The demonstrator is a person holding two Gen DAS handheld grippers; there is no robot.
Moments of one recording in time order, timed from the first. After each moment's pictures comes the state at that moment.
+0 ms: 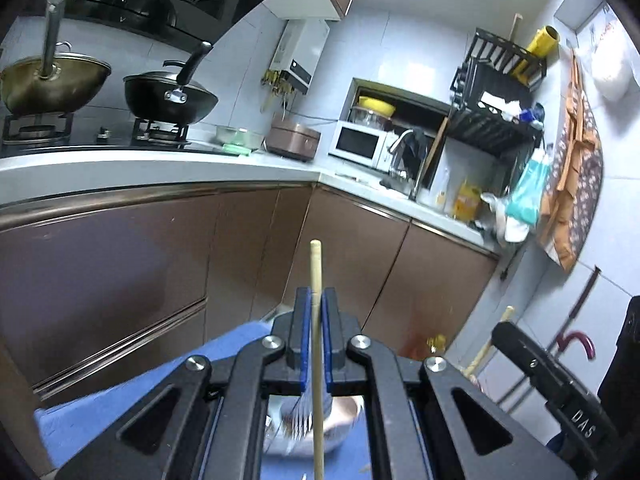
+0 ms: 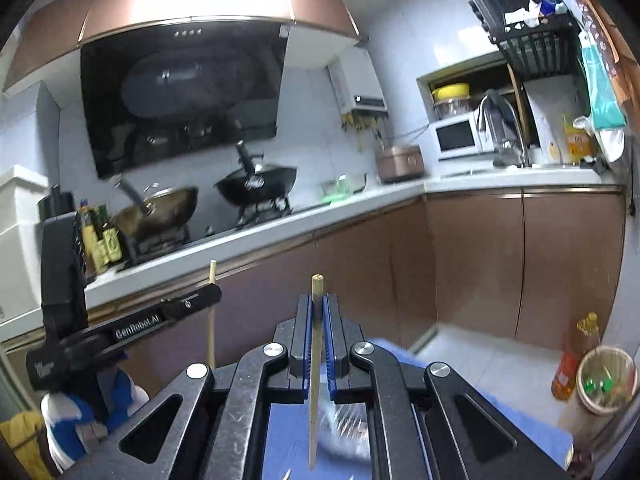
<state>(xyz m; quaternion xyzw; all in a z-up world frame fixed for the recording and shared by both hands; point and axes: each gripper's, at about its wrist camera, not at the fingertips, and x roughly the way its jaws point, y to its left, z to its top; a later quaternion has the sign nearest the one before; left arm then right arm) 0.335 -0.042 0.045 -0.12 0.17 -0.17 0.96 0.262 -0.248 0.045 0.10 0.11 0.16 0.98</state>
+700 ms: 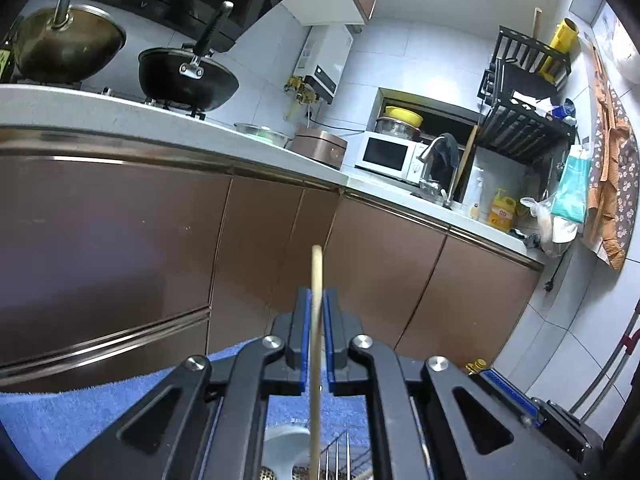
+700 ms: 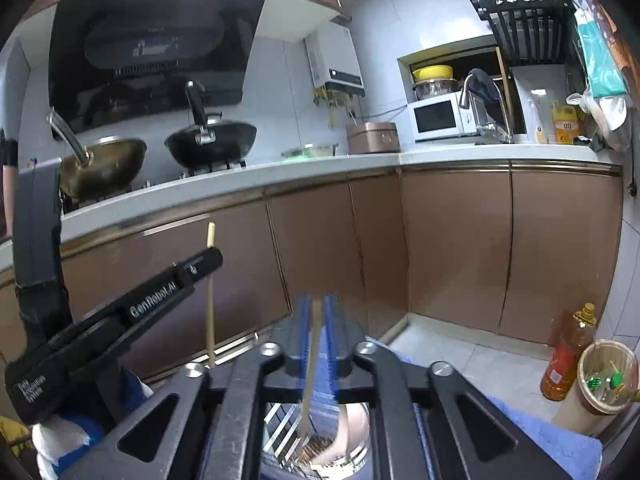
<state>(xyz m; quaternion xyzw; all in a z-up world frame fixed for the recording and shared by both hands) 0.416 -0.077 -0.070 -0.13 0.13 -0.12 0.98 0.350 -0.241 -0.073 0.07 0.14 0.11 0.98</state>
